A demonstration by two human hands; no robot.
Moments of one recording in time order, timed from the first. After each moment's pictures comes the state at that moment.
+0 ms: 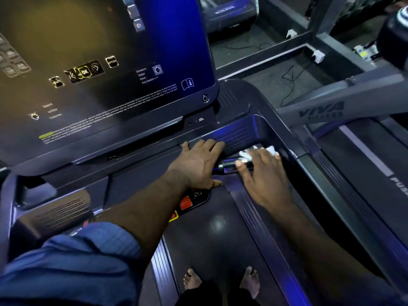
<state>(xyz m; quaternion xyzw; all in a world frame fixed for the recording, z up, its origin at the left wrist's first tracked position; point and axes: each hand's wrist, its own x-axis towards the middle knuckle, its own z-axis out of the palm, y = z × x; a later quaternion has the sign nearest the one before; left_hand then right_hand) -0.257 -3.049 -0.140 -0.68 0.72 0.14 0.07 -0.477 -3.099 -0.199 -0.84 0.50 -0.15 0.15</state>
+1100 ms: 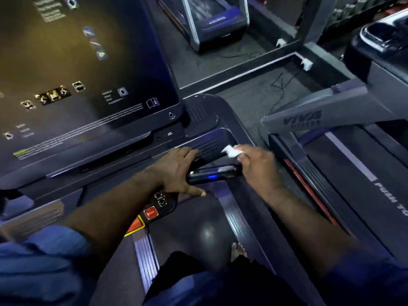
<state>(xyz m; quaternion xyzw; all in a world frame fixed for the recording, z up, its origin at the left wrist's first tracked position) -0.277 -3.079 -0.125 -0.65 0.74 0.15 0.07 -0.532 -3.183 -0.169 -0.81 0.43 -0.31 0.27</state>
